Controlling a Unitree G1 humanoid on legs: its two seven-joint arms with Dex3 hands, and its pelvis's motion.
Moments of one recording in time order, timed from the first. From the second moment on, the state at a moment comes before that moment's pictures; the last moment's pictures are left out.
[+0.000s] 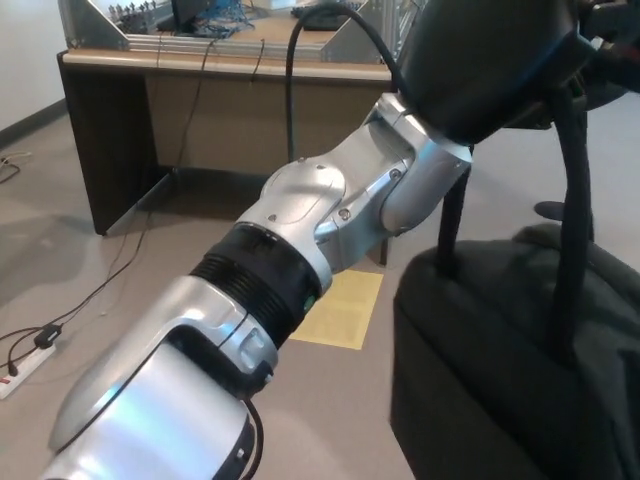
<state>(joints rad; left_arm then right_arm) -1.54 0.12 -0.50 0.85 0.85 -0.49 0.75 -0.33 -0.33 0.12 1.07 -0.29 -0.54 -0.16</state>
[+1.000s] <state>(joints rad) -1.43 0.22 -0.45 0.72 0.86 -0.48 0.73 -0.33 -0.33 0.14 1.06 -0.29 -0.53 -0.16</state>
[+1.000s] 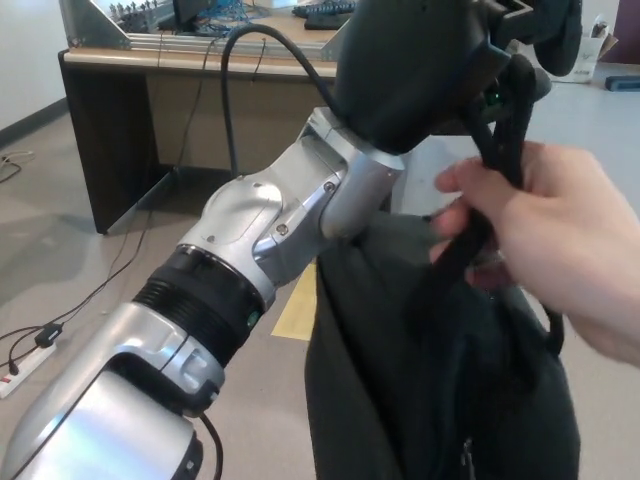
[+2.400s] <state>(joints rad) -0.86 0.49 -0.17 0.16 0.63 -0.44 0.26 -0.33 -0.32 0.14 1.07 -0.30 -0.53 -0.15</state>
